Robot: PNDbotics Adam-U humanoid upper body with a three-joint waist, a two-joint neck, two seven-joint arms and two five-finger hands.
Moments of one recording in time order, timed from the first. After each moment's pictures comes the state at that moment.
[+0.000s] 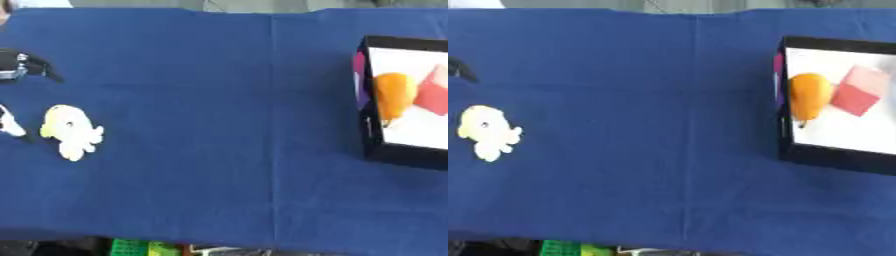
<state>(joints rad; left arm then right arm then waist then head) -0.98 0.74 -0.31 -0.81 -0.84 -0.74 -0.37 -0.40 -0.98 -0.22 -1.58 -0.64 -0.05 0.15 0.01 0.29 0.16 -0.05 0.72</state>
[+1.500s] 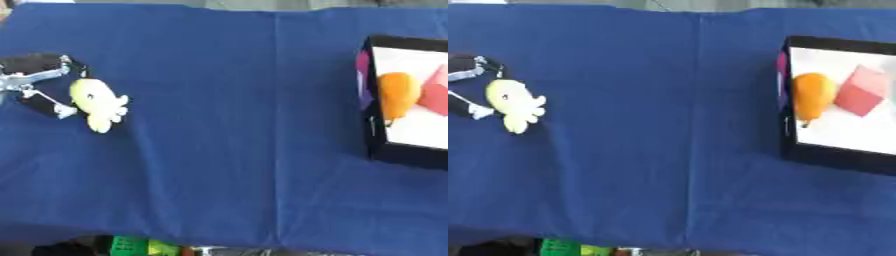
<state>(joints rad) -1.02 0.64 -0.25 -0.71 -0.66 -0.71 -0.41 -0.40 -0.99 -0.22 -1.50 -0.62 -0.04 0.16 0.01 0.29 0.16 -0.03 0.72</state>
